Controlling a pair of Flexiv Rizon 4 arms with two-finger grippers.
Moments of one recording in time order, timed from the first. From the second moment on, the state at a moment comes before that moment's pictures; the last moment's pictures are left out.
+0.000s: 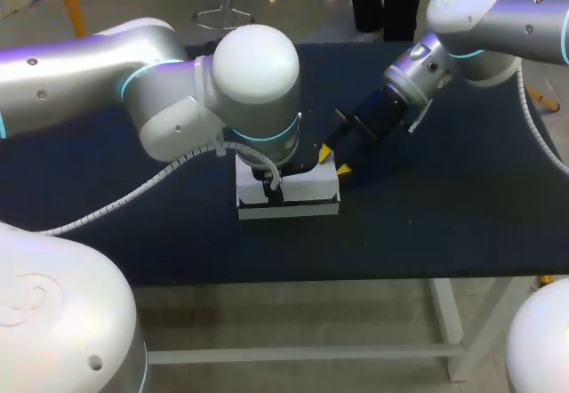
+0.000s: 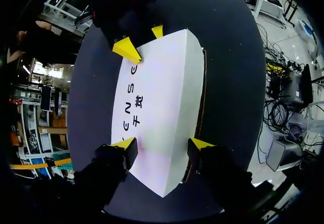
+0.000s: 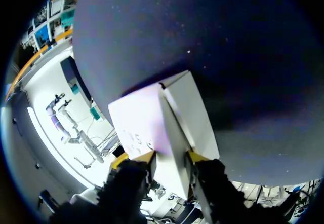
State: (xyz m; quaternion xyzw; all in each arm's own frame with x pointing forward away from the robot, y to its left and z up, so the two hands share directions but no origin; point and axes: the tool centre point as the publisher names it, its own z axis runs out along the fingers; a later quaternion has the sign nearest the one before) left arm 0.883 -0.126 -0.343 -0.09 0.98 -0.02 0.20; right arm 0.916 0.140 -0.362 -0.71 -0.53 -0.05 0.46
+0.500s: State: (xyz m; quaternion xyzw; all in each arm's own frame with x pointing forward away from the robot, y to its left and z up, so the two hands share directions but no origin) left arm 0.884 -0.131 -0.349 -0.07 0.97 -0.02 0.24; right arm 0.916 0.140 -0.362 -0.71 -0.53 -0.05 0.46
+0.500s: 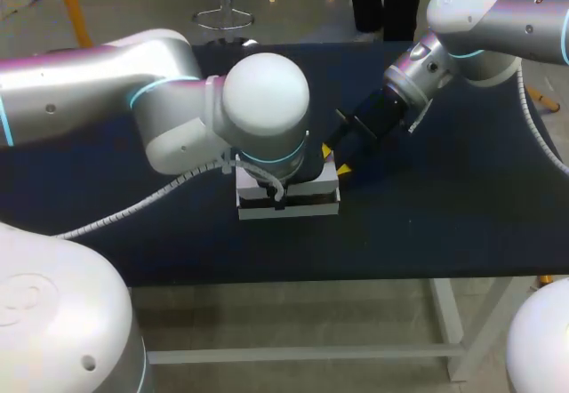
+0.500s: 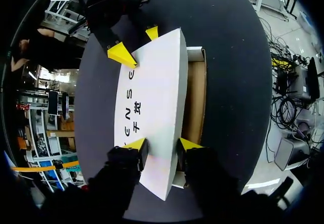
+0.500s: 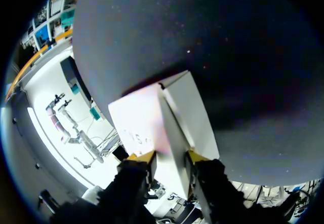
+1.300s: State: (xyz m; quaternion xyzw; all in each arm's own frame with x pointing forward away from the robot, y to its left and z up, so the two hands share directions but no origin) left arm 0.879 -0.130 -0.356 -0.07 0.96 -0.01 0.26; right arm 0.915 0.138 -0.363 -0.71 -0.53 -0.05 0.46
